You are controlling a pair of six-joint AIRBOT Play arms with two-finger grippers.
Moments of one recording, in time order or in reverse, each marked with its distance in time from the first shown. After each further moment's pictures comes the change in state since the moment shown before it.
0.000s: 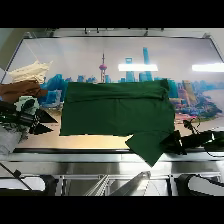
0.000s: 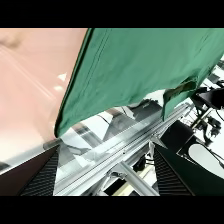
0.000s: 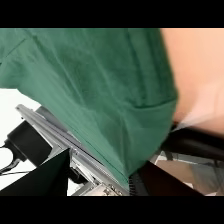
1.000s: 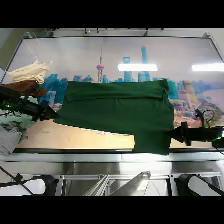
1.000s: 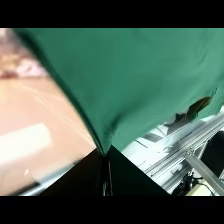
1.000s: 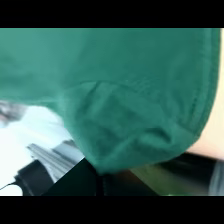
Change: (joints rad) left arm -0.158 0.125 0.088 0.000 -0.077 0.025; right arm -0.049 0.229 0.047 0.141 0.023 -0.006
